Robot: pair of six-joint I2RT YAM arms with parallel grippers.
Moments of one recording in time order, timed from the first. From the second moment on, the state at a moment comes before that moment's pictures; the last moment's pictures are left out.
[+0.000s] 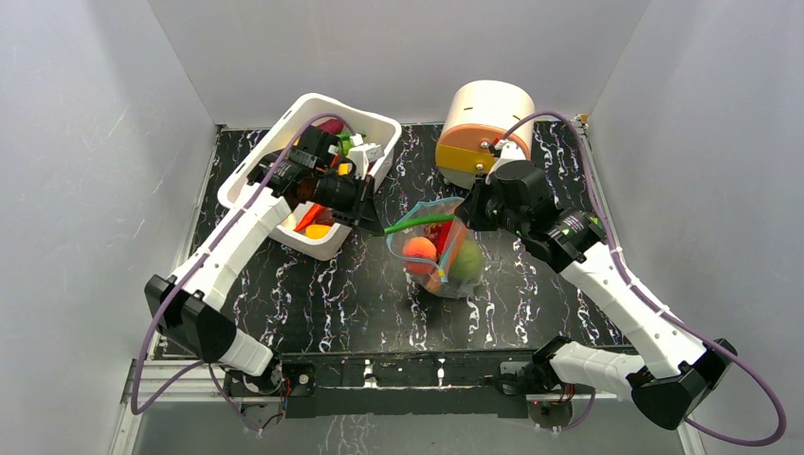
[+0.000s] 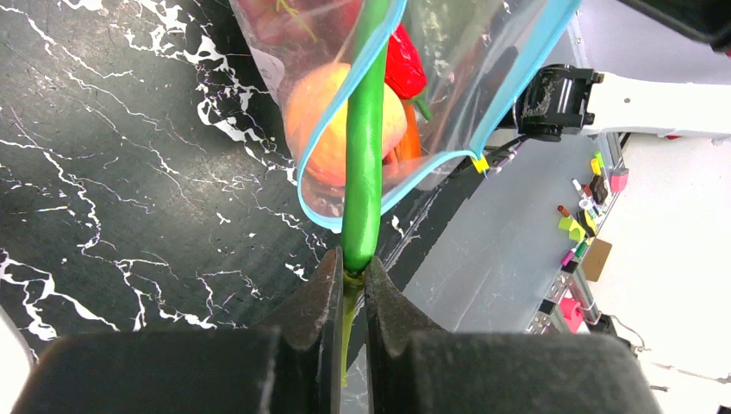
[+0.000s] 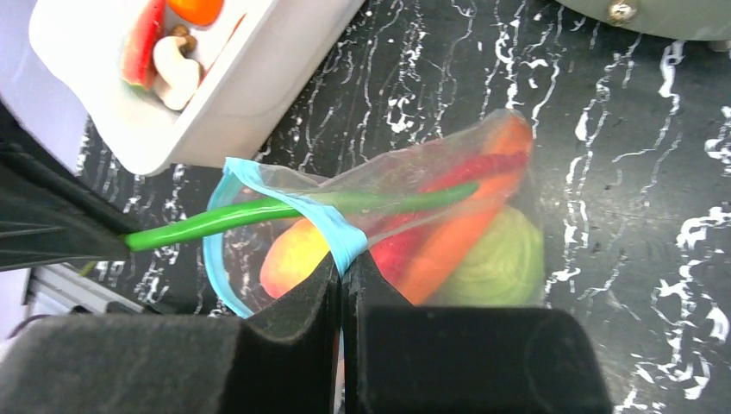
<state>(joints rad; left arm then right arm) -0.50 1.48 1.54 -1.05 0.67 -0.14 0.60 1.09 1.21 -0.66 0.07 0.51</state>
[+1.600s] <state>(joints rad) -0.69 1.62 1.40 -0.57 0.56 -0.50 0.60 1.07 1.10 -0.52 -0.06 0.74</state>
